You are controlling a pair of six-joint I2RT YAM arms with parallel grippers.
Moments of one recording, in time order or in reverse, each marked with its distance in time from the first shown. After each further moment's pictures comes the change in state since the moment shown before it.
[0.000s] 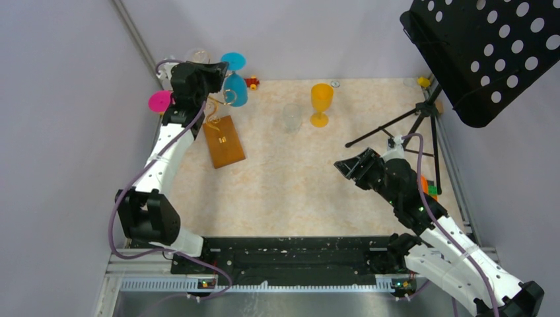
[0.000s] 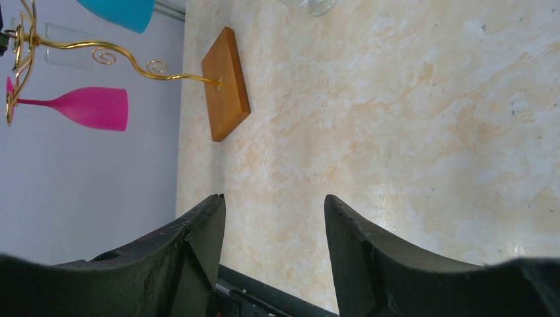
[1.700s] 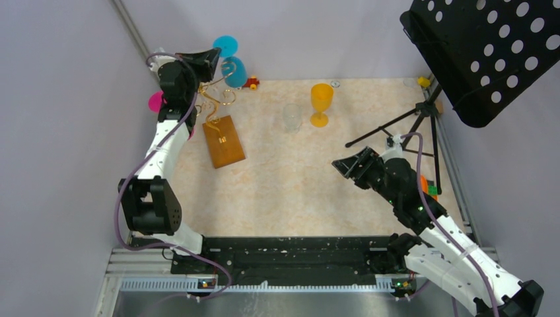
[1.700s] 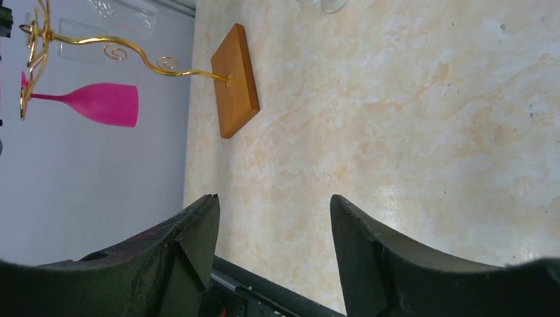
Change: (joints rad) left arm 0.113 0.071 -0.026 0.286 0.176 -0.071; right arm 0.000 0.007 0.000 0.026 -0.025 0.002
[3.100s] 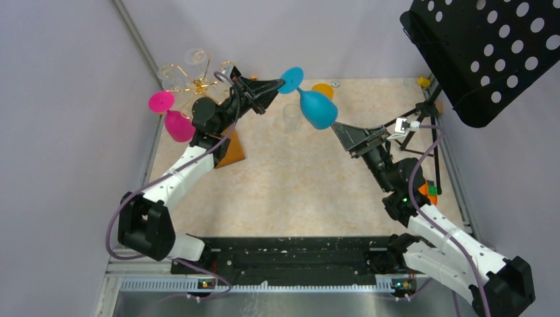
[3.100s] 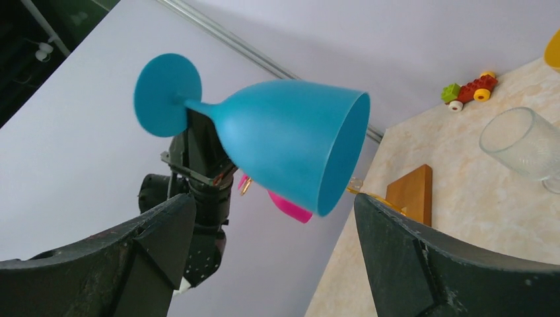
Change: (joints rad) left arm -0.349 -0.156 -0.299 0.483 0.399 -0.607; right arm 0.000 0.159 -0.056 0.877 -0.007 0.079
